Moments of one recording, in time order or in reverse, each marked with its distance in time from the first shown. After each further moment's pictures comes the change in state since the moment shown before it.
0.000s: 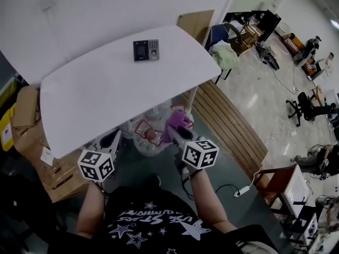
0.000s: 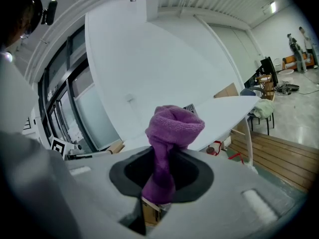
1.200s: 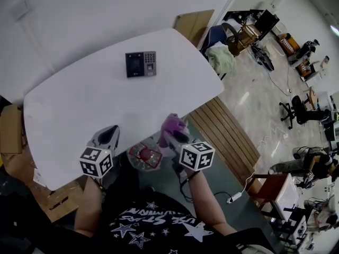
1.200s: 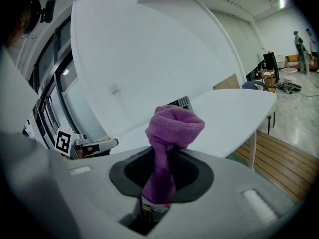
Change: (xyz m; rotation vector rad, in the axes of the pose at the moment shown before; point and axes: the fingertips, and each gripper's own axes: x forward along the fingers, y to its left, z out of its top) left arm 0.162 0.108 0.046 0.002 0.059 -0.030; right arm 0.144 -0.083 0.041 0.006 0.130 -0.041
